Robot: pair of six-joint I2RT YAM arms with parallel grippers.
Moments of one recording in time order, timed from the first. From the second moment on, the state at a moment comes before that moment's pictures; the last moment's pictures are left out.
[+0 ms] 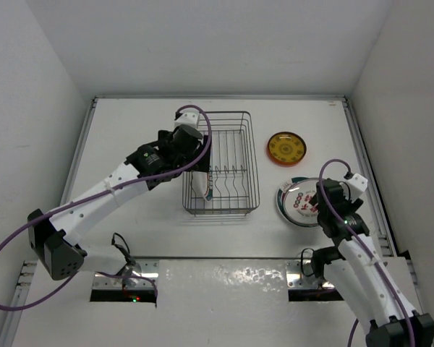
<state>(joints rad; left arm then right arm) -0.77 1.32 1.30 -0.75 -0.49 -0.44 0.20 0.62 0.41 -0.61 0.67 0.67</state>
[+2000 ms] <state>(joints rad) -0.79 1.42 1.67 -0.77 -0.58 -0.38 0.19 0.94 0.91 -0.36 -0.35 0.47</state>
